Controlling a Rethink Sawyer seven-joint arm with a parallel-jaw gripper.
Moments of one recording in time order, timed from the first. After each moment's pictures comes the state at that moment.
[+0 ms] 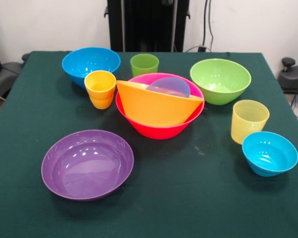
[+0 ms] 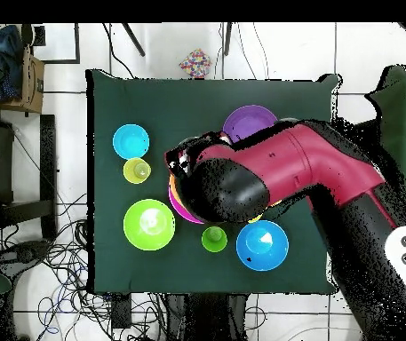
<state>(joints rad) -1.05 -0.94 1.31 1.84 -0.61 0.82 1.75</state>
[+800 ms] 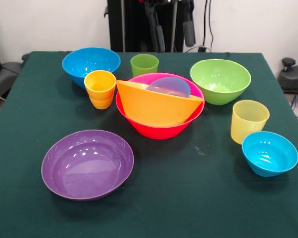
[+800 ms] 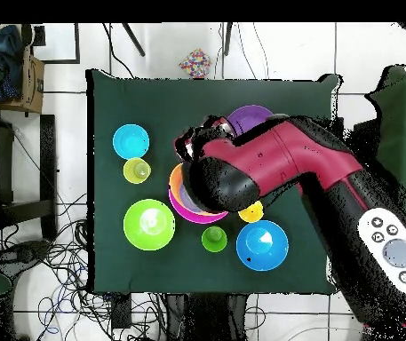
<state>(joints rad) -0.99 -0.83 1.23 1.80 -0.87 0.67 1.75</state>
